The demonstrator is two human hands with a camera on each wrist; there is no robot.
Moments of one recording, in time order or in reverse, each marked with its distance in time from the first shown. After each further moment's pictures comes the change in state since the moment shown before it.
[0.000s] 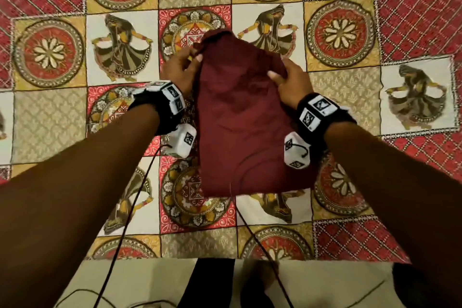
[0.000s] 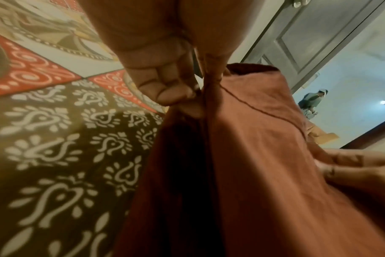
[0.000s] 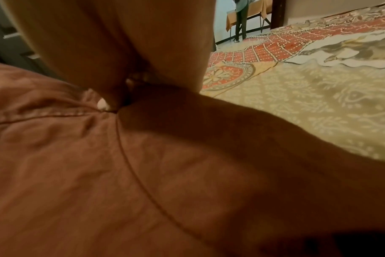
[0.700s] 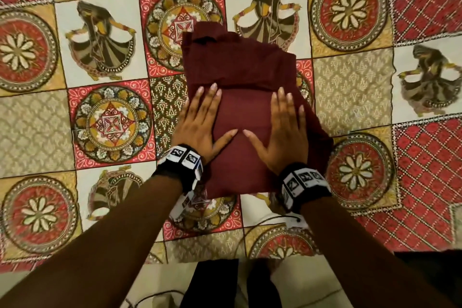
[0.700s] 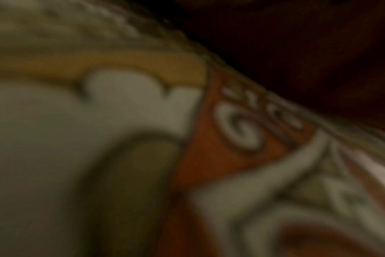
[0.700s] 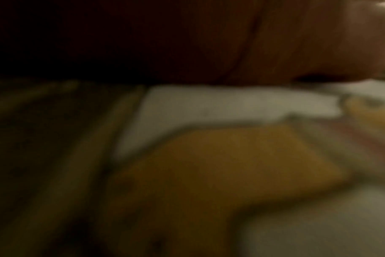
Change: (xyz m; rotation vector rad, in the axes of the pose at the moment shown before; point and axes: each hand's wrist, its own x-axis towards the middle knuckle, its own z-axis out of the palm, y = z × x) left_hand -0.103 -0.060 0.047 0.917 -0.239 0.394; right_hand -0.121 0.046 0.070 -0.612 0.156 -0.173
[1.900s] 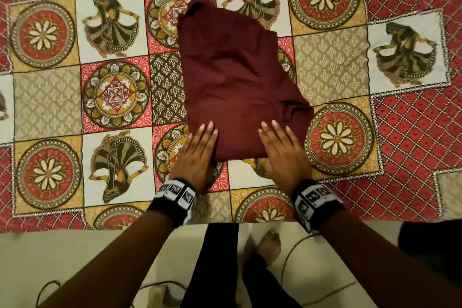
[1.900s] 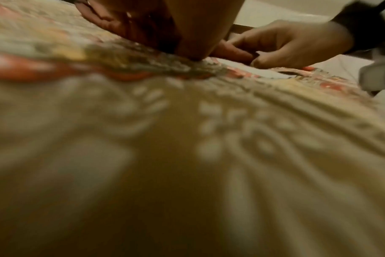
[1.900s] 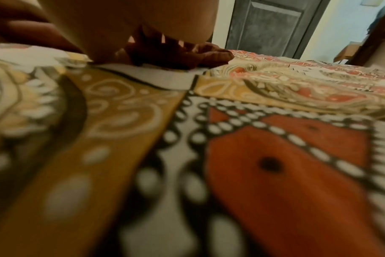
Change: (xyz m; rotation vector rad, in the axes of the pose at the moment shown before) left_hand -0.138 0.055 0.022 -0.107 -0.106 0.070; right_hand -0.120 0.042 -0.011 -0.150 -0.142 -0.332
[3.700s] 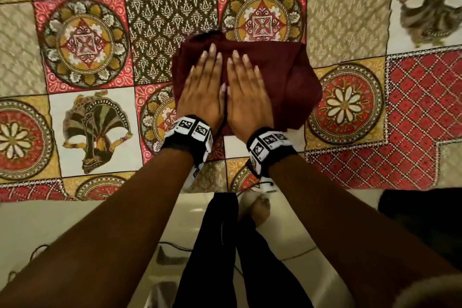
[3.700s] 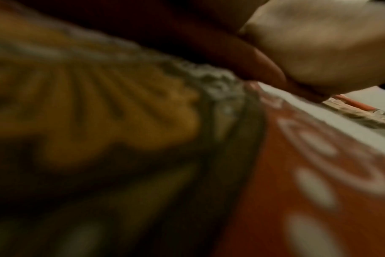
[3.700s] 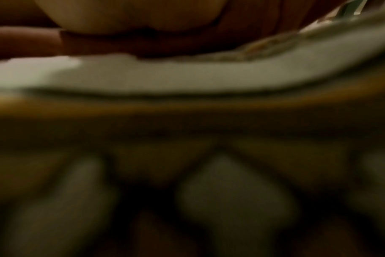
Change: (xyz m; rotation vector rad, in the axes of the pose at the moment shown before) left_hand 0.073 0.017 0.008 -0.025 0.227 -0.153; right_hand 0.077 -0.064 0.008 0.149 0.113 0.141
